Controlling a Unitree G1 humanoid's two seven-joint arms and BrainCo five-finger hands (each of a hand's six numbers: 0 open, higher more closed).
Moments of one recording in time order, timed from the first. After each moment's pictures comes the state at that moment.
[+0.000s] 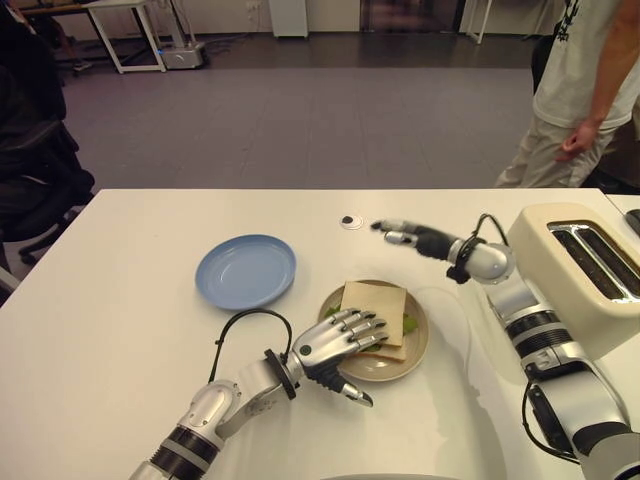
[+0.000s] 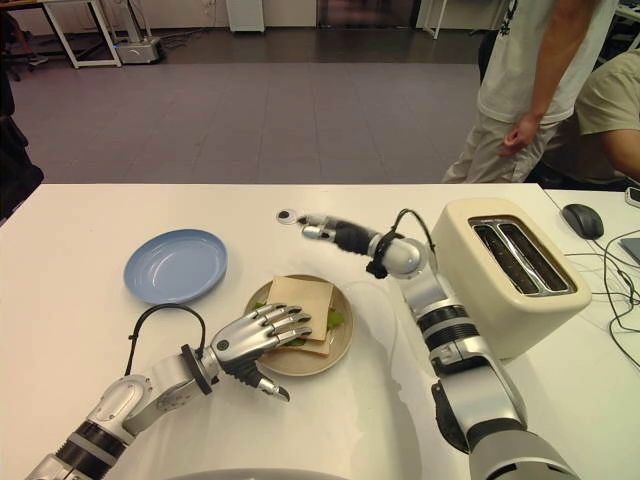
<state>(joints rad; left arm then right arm) -0.05 0.51 -0.44 0.03 1.06 -0.57 0.10 -0.69 -0.44 0.20 0.58 -0.22 -0.32 0.46</state>
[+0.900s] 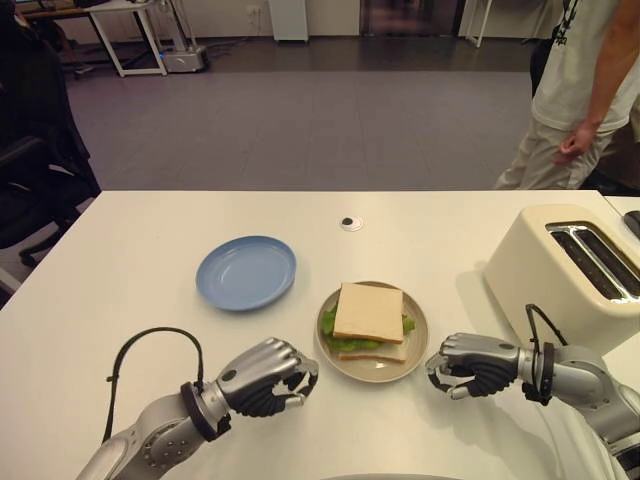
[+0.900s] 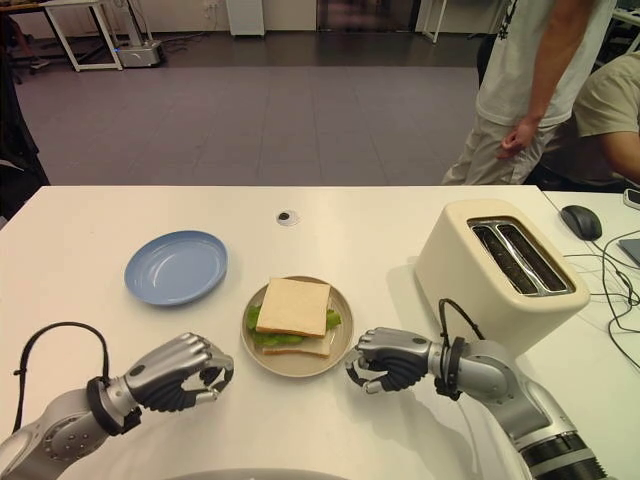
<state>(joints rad) 0.35 0.77 -0.16 -0.31 0.49 -0.64 -0.20 0.05 -0.80 0.23 -0.06 -0.24 -0.69 0.69</state>
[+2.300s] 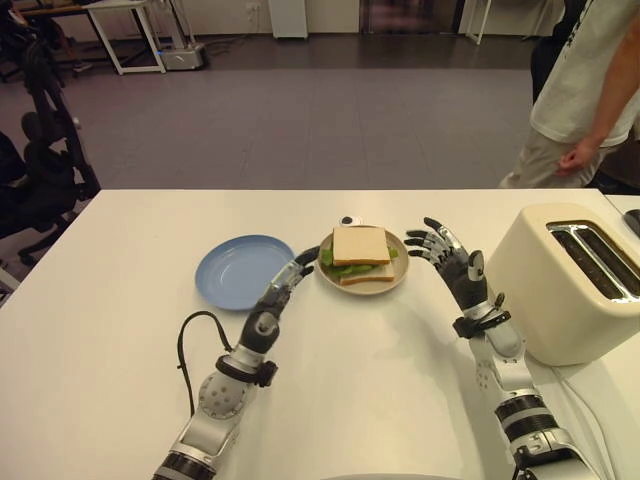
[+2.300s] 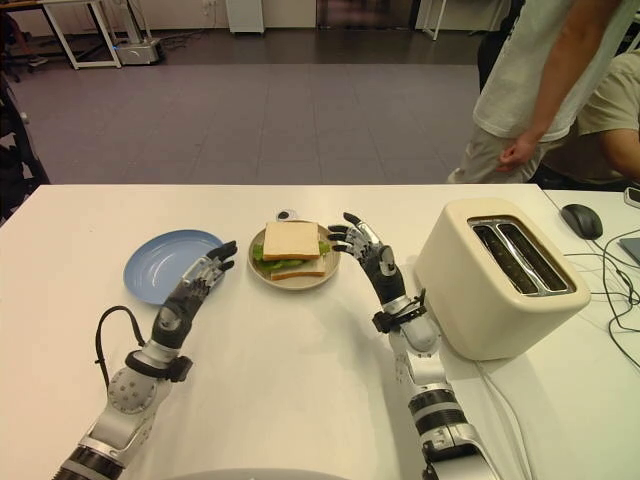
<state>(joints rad) 0.07 0.44 -0.28 0.03 -0.29 -0.70 -0.12 -0.25 -0.25 0.12 0.44 0.43 -0.57 0.45</state>
